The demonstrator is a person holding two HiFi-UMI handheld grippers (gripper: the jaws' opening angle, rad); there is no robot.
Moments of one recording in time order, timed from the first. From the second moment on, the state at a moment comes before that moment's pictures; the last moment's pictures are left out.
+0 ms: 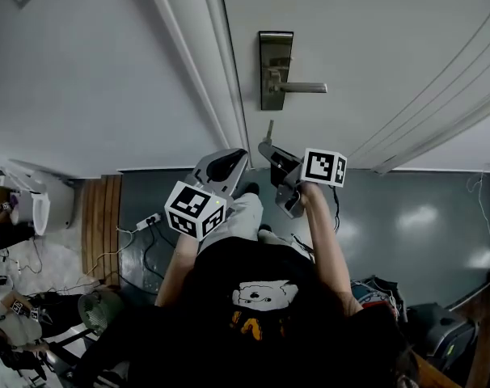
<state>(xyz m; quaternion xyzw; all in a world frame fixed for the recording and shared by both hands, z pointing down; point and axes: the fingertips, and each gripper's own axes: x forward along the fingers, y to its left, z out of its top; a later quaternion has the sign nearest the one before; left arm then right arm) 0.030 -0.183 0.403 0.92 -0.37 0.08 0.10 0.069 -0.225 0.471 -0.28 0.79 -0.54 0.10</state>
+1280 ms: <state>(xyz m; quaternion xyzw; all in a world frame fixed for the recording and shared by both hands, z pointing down) 0.055 -0.219 0.433 0.94 -0.32 0.07 0.08 0.082 -0.320 0.494 -0.23 0.76 -0.59 0.17</state>
